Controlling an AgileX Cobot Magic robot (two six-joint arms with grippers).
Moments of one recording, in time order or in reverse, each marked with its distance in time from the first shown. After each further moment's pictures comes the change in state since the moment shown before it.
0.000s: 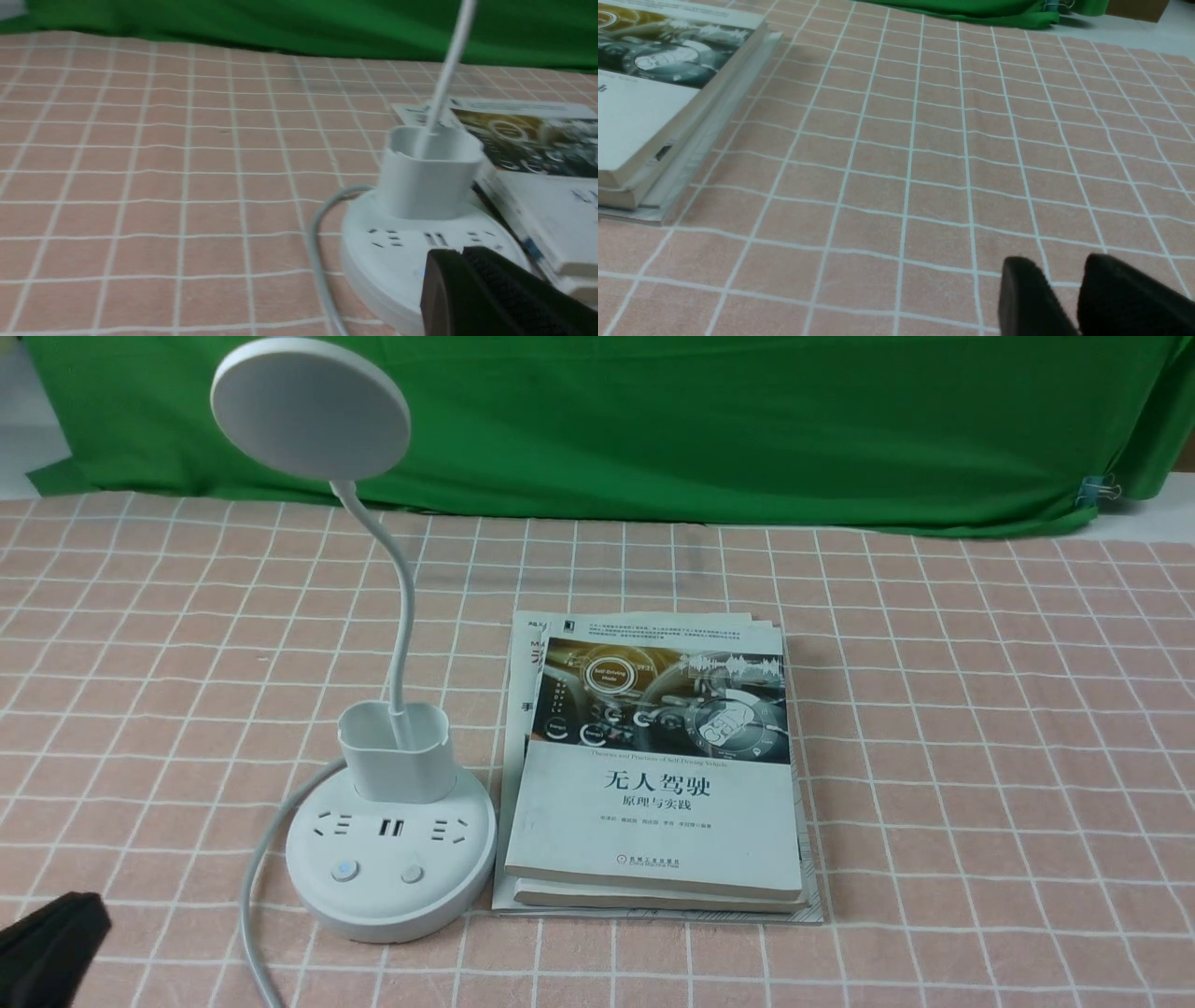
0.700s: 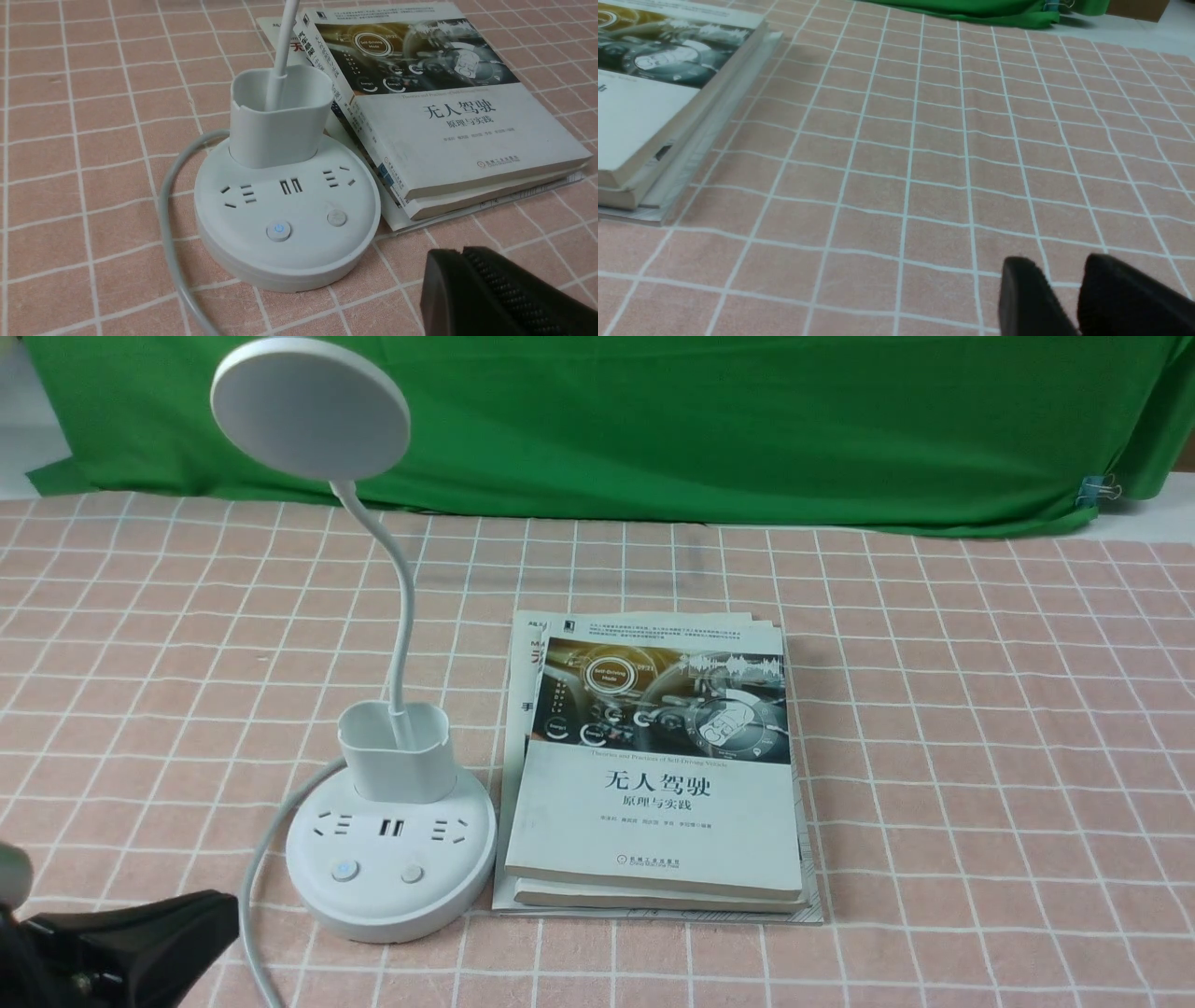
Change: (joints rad) right arm 0.000 0.000 0.000 0.000 0.000 0.000; left arm -0.314 0.319 -0.225 0.017 0.143 -0.060
